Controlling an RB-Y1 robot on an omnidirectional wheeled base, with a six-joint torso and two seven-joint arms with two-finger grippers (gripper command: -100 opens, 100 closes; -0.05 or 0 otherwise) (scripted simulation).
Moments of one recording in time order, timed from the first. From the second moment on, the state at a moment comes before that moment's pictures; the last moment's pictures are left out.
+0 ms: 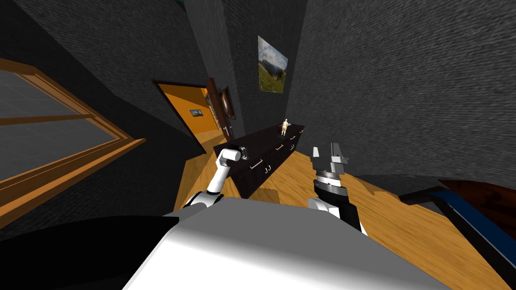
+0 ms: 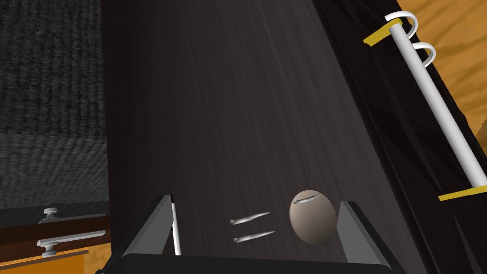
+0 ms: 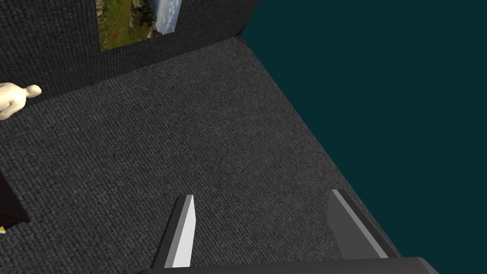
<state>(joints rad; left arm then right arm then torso) -0.33 0.29 0.00 -1.82 0.32 1.24 0.46 0.53 -0.01 0.06 -2.36 -0.08 -0.41 -0.17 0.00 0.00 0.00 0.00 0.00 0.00</state>
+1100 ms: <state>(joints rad) -0.37 0.30 -0.01 -1.74 0.32 1.29 0.48 0.53 -0.01 0.06 -2.36 -0.08 -0.41 -0.17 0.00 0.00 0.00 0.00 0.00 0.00</state>
